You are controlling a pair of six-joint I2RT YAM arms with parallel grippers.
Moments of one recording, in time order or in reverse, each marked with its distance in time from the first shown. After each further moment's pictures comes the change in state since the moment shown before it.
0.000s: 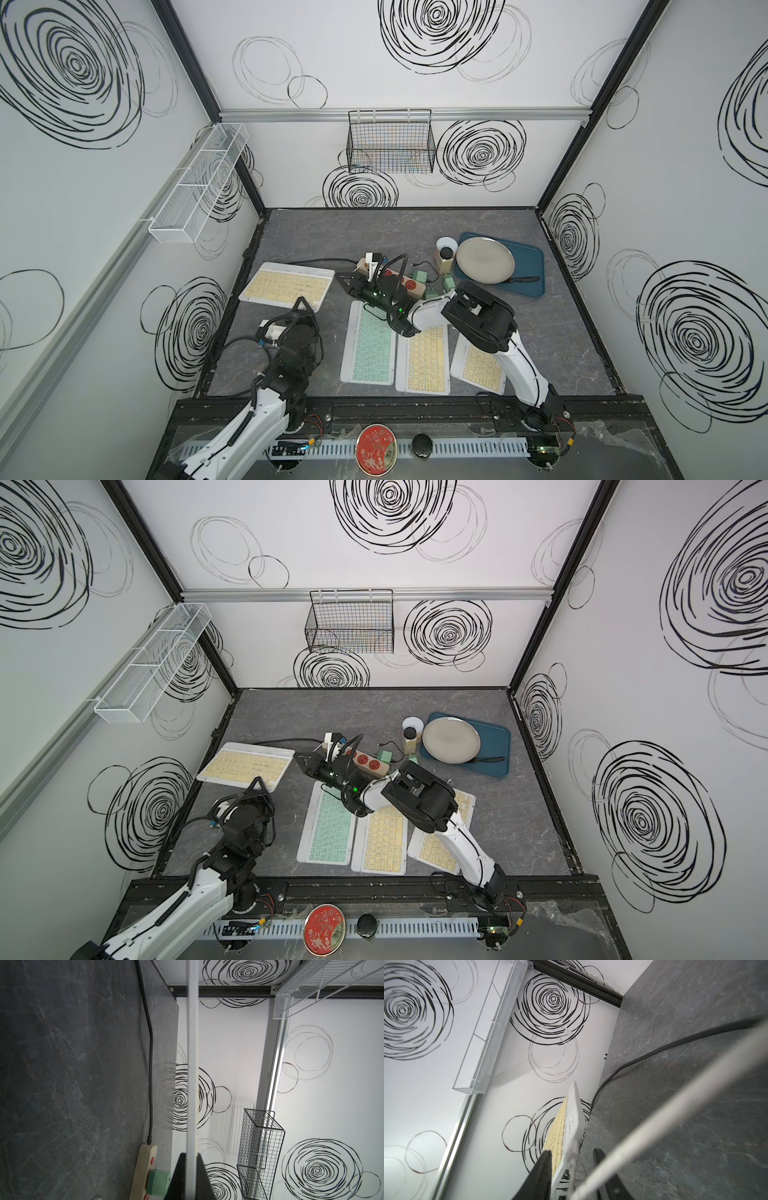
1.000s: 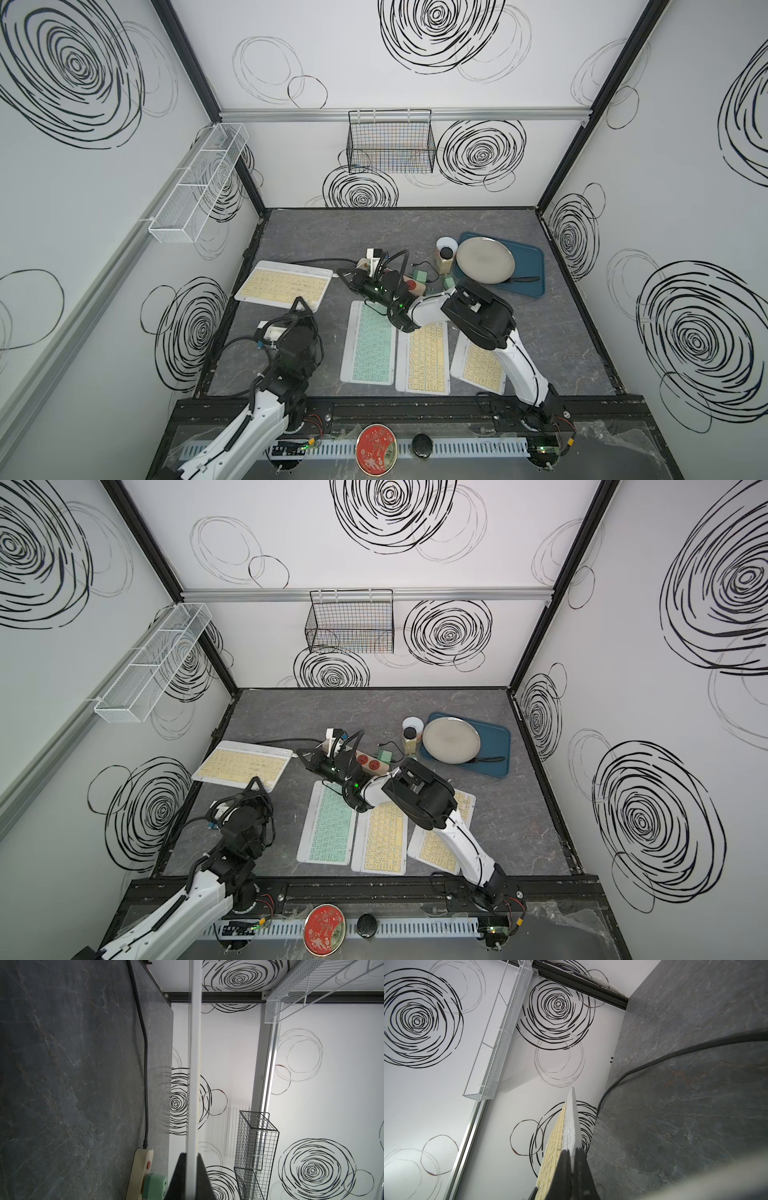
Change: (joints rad) left arm -0.015 -0.070 0.000 -0.044 -0.054 0.027; right arm -0.020 0.023 0.019 0.031 -0.040 0.027
